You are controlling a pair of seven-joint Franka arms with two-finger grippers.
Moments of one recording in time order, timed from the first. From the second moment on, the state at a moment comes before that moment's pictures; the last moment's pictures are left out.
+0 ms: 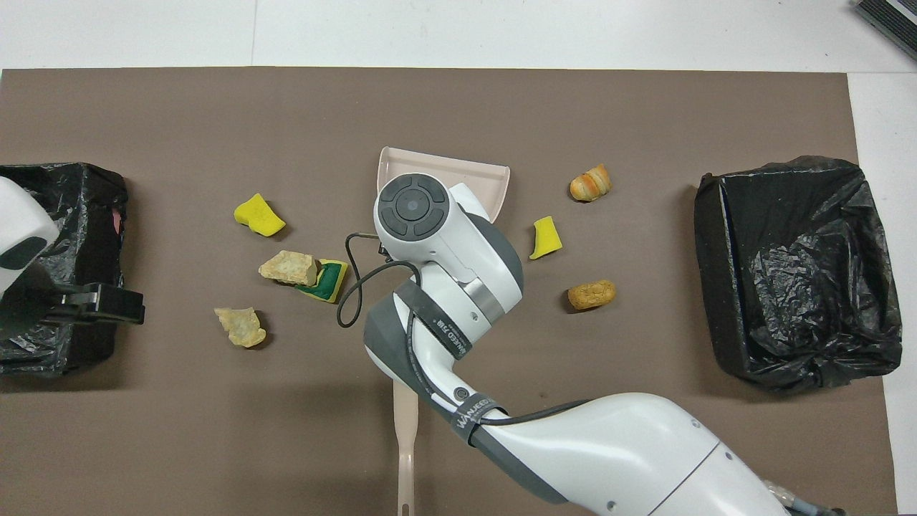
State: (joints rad) left arm -0.11 -0.20 -0.05 -1.89 -0.02 1.57 -0.08; right arm 0.48 0.63 0.17 -1.35 -0.11 2.00 0.83
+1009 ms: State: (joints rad) left arm -0.79 -0.30 -0.06 -2.33 -0.03 2.00 -0.72; right arm 0.31 0.45 0.17 -1.47 -0.18 1.92 -0.38
